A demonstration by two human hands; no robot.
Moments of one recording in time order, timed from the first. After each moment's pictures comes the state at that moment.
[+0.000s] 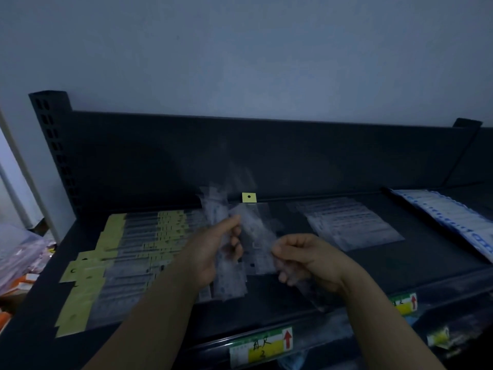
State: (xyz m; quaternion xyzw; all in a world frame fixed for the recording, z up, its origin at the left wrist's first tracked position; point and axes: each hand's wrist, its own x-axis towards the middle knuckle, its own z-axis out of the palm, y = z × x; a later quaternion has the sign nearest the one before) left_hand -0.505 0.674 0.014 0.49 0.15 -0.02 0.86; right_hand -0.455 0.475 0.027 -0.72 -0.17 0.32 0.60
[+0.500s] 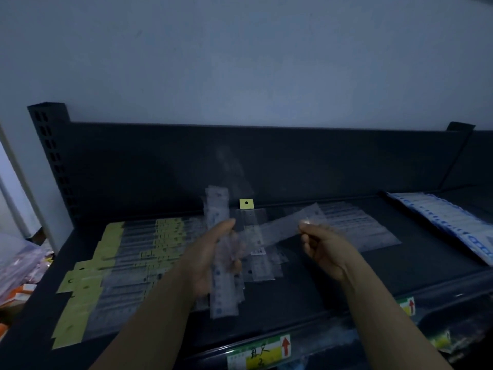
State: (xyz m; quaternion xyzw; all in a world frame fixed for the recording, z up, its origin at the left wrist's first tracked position) left_hand -0.513 0.672 0.019 0.47 0.11 -0.06 0.87; right_hand -0.418 0.461 0.021 -0.57 0.03 0.17 0.81
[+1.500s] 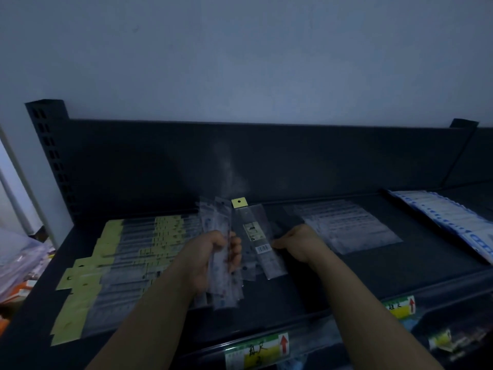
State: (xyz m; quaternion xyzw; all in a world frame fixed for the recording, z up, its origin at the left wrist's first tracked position) left_hand -0.504 0.677 0.011 0.43 0.18 -0.07 0.88; right_hand -0.403 0.496 0.012 -0.92 -0.03 0.13 0.37
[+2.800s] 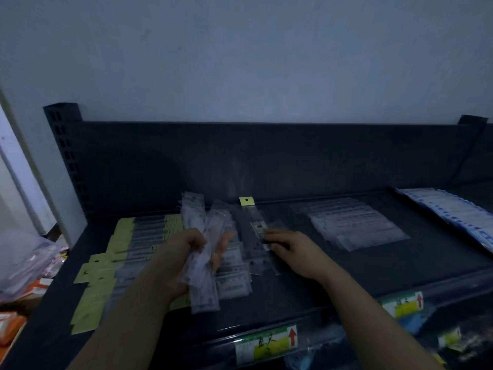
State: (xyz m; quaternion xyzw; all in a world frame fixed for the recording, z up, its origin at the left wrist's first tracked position) left_hand -0.540 0.708 0.019 0.38 0.14 -0.06 0.91; right_hand -0.417 0.492 -0.016 -0.89 -0.33 0.03 0.32
